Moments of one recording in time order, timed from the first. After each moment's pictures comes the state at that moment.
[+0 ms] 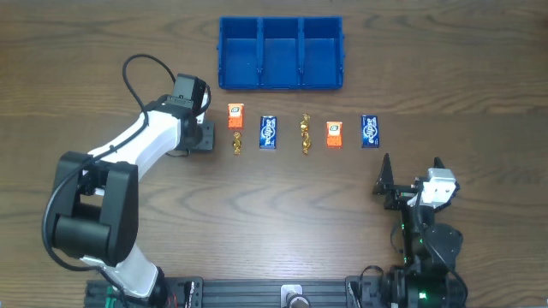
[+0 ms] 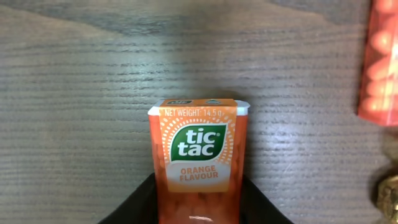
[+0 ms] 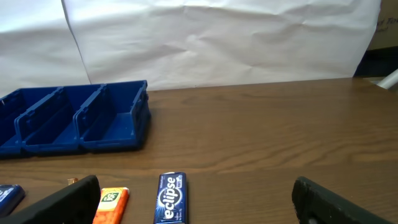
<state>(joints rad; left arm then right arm) -0.24 1.83 1.04 -0.55 -0.04 -0.17 -0.08 0.01 0.01 -0.07 -0.03 0.06</state>
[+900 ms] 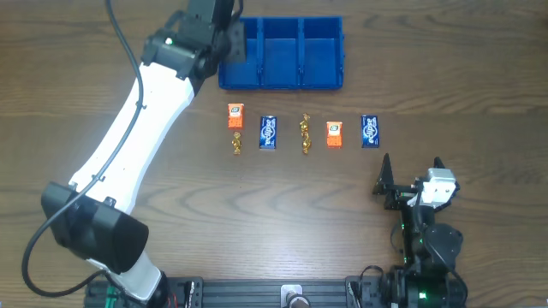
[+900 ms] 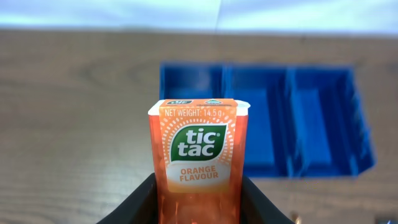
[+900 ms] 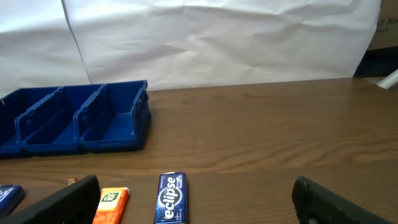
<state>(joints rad) -0.41 1.82 1.81 -0.78 -0.19 -0.33 -0.08 0.01 0.01 -0.07 -0.03 0.06</state>
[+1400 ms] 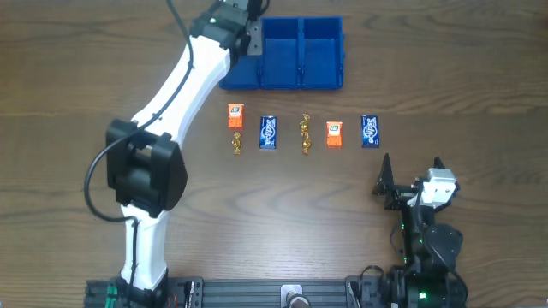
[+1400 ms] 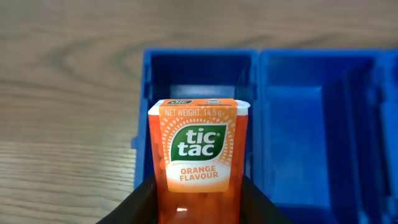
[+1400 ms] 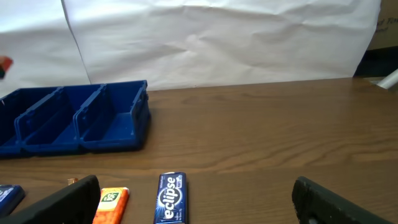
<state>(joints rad) -0.41 2.21 2.02 -0.78 -0.26 -0.33 -0.08 0.01 0.01 -0.07 -0.03 0.06</state>
